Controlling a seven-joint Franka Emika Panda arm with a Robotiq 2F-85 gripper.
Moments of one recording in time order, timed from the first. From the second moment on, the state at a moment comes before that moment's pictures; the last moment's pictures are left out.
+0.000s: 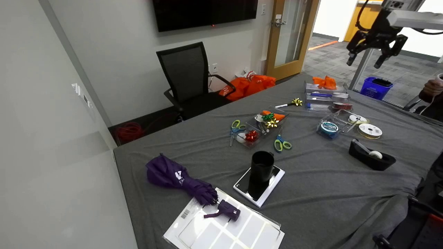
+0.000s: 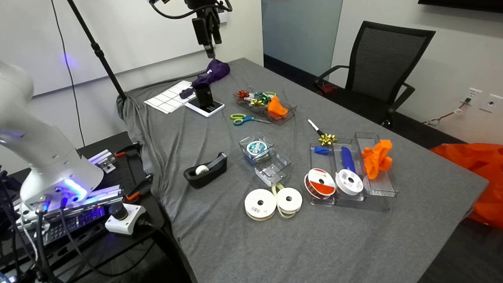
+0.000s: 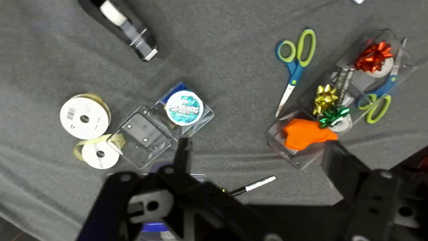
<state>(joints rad) -0.15 -0.15 -0.10 -2.07 0.03 2.05 0.43</state>
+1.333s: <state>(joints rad) -0.08 0.48 -0.08 -1.58 0.41 2.45 0.99</state>
